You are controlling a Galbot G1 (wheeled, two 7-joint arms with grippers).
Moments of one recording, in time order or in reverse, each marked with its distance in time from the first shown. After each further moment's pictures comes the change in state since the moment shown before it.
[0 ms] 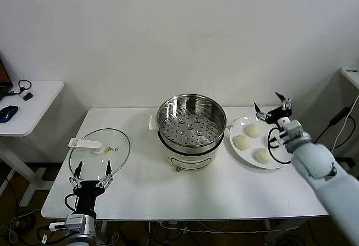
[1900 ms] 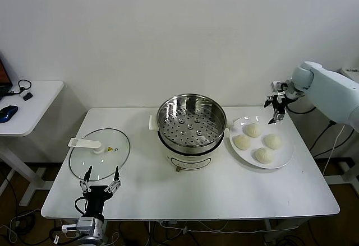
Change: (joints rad) left arm -0.021 0.000 0.020 0.109 0.028 -0.066 0.006; right arm 1.020 0.371 -1.282 -1.129 -0.046 0.449 -1.083
